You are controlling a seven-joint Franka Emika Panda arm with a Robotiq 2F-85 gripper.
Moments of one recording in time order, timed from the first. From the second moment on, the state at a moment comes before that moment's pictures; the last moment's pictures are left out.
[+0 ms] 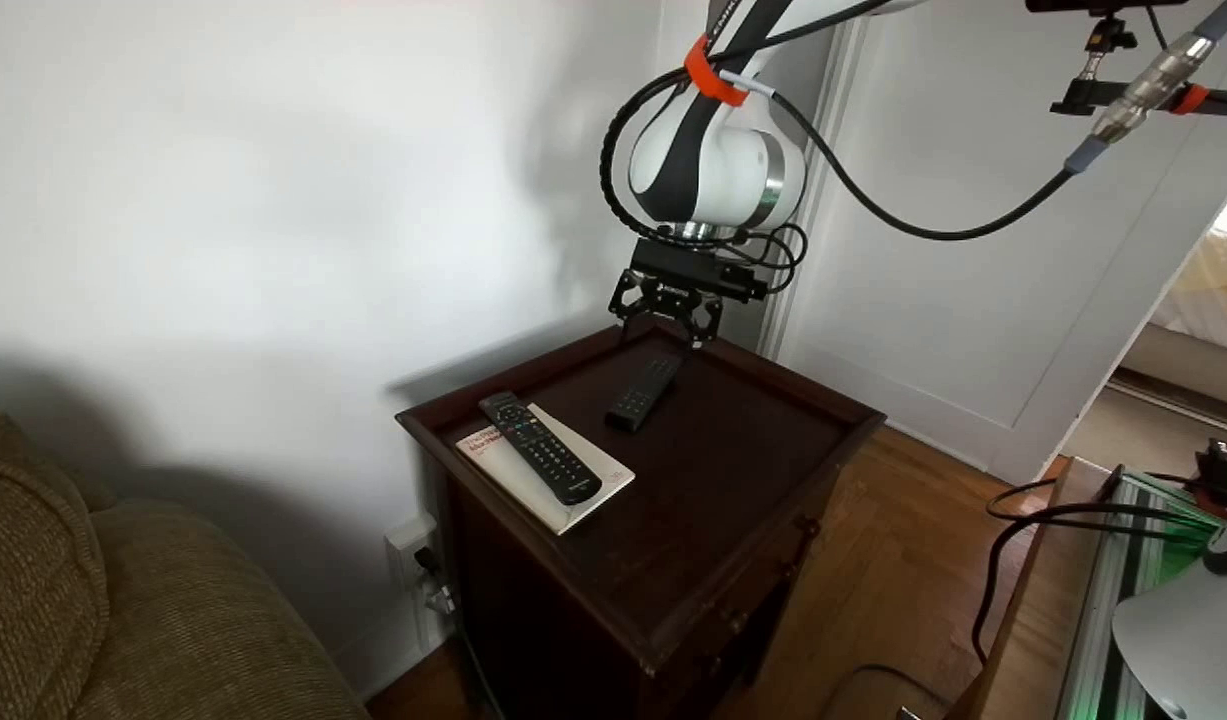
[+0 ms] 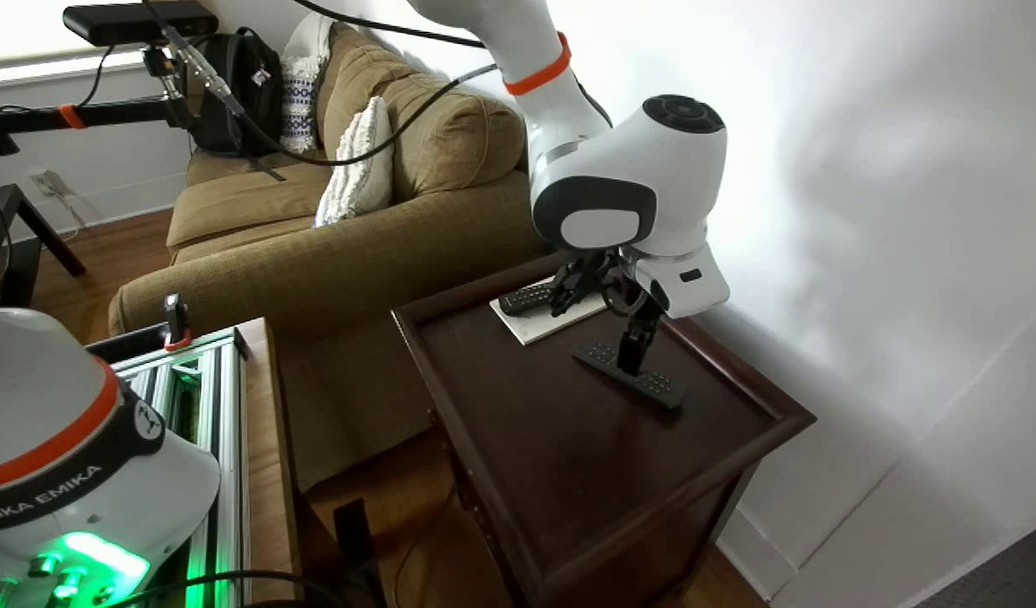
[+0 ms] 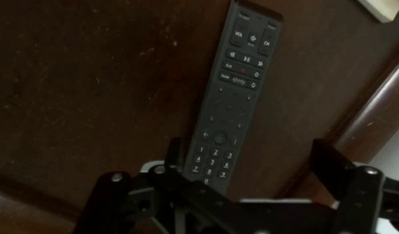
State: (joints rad) arm -0.02 0.59 -0.06 -2.11 0.40 2.78 0.49
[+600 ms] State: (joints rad) arm -0.04 0.56 -0.06 -2.10 0.22 2.61 0.18
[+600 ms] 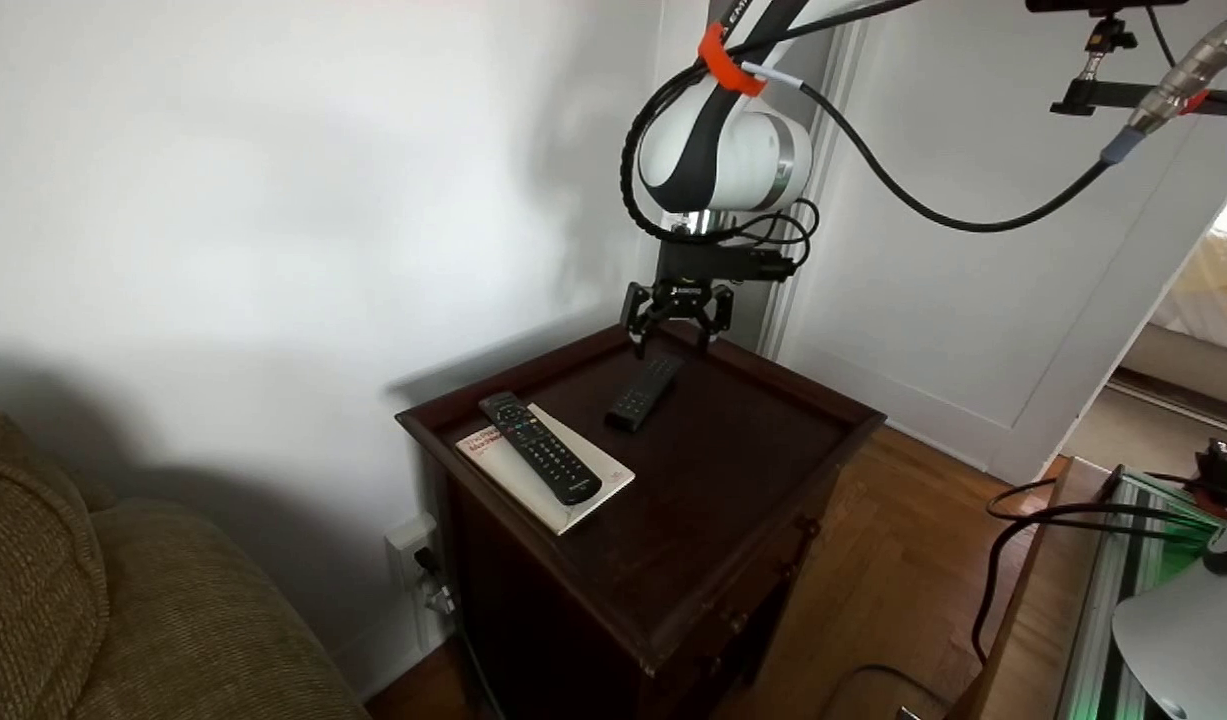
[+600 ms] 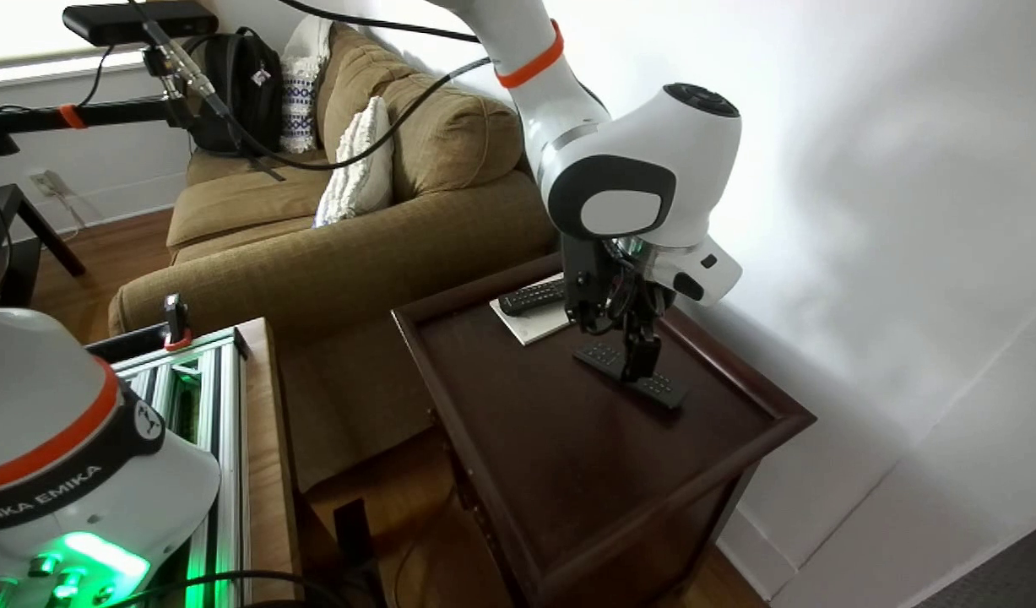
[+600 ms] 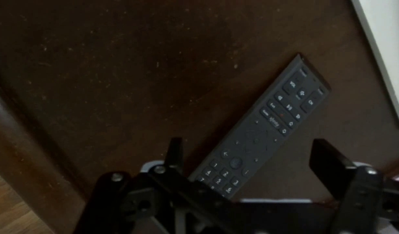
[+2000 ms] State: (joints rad) arm -0.17 0.65 0.10 -2.02 -0.03 2.63 -0.44
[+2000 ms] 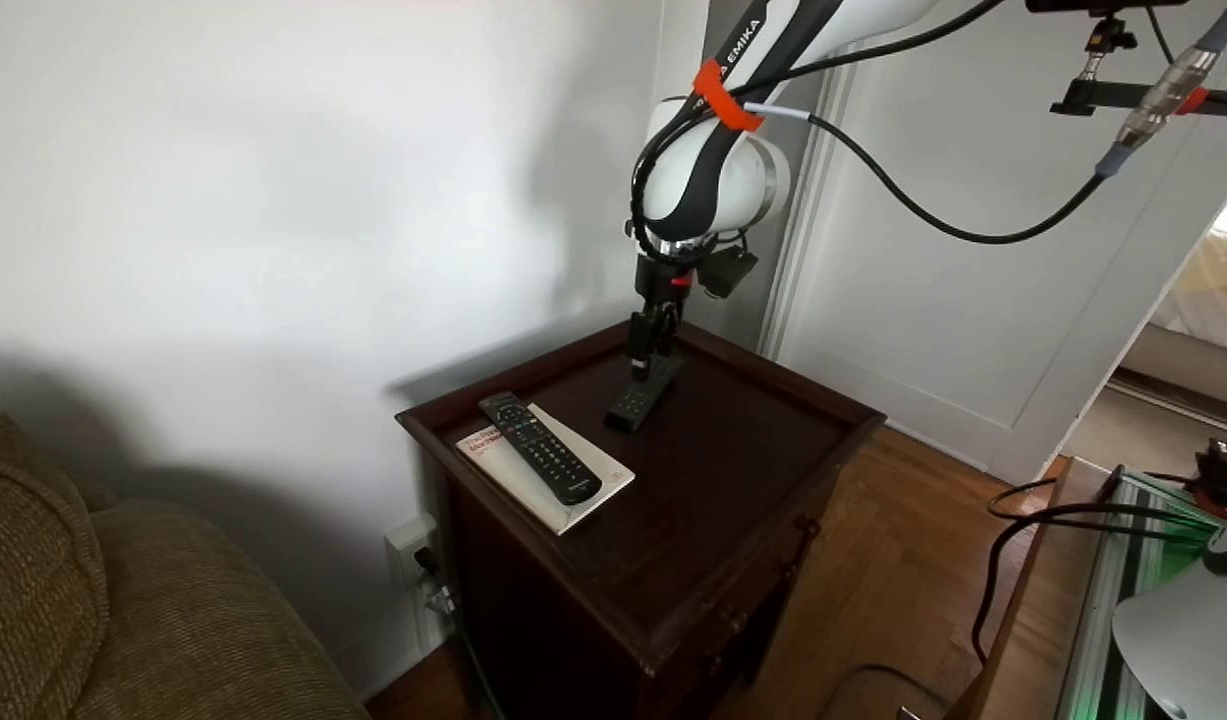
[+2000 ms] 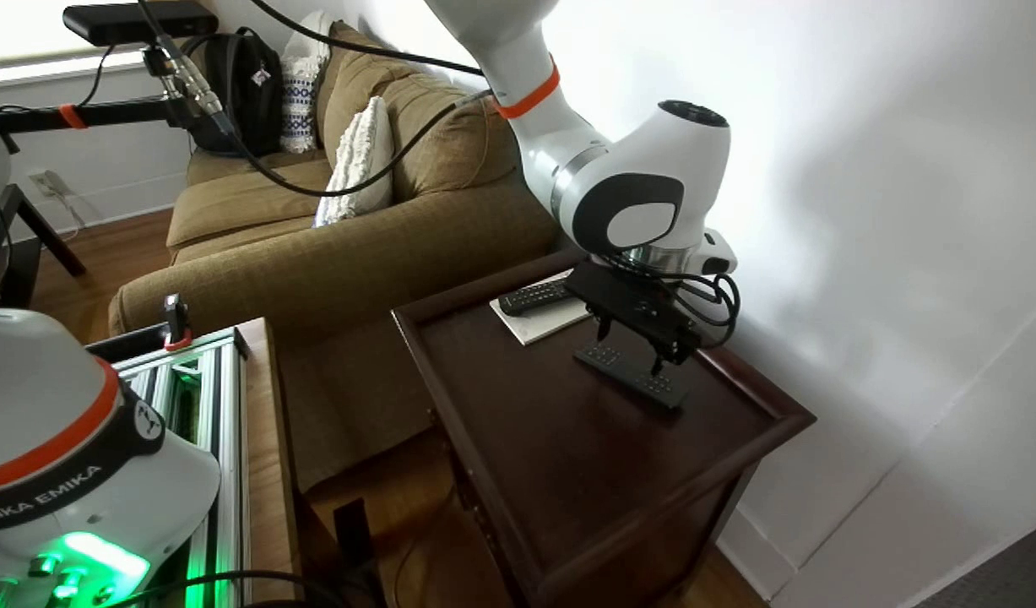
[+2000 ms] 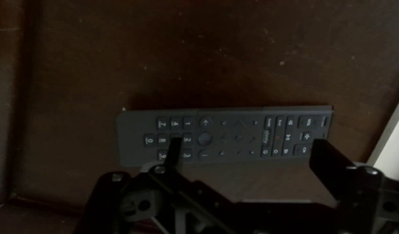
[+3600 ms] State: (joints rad) arm -0.15 0.74 0.09 -1.98 -0.27 2.79 -0.83
